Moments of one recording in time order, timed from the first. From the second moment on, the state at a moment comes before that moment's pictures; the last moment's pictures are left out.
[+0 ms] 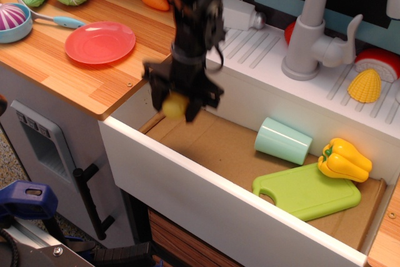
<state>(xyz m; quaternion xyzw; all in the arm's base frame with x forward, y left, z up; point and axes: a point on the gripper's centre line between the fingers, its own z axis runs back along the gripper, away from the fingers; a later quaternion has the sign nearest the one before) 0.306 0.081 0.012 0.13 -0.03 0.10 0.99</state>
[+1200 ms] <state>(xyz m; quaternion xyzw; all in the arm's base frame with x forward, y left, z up) 0.332 0.217 0.038 0.14 -0.11 0.05 0.98</state>
